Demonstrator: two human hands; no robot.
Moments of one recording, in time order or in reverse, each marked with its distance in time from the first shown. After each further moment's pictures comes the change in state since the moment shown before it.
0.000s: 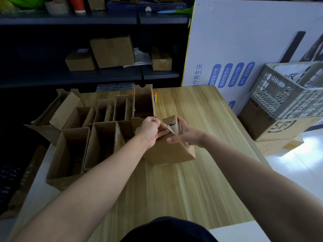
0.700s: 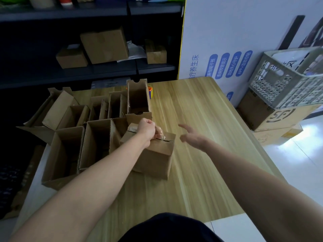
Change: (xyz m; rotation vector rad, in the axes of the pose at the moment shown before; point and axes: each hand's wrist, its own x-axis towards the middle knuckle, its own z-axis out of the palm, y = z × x) left_hand 0.026 -0.025 -0.003 0.337 0.171 -0.043; right_hand -0.008 0.041 0.006 0.014 0.173 0.035
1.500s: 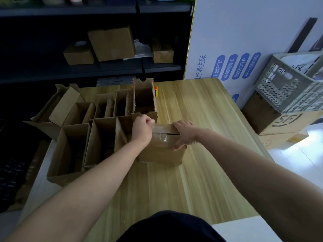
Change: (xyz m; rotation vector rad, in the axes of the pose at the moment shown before) left_hand 0.006 -0.014 -0.033 0.608 0.242 0.487; right_hand 0.029 -0.035 0.006 -0.805 -0.109 -0.228
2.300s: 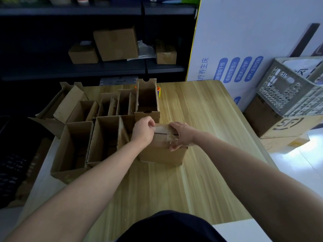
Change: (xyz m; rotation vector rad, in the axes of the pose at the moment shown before) left_hand -0.008 -0.005 -0.012 0.077 -0.099 0.092; right_hand 0.000 -0.013 0.004 0.137 0.003 -0.008
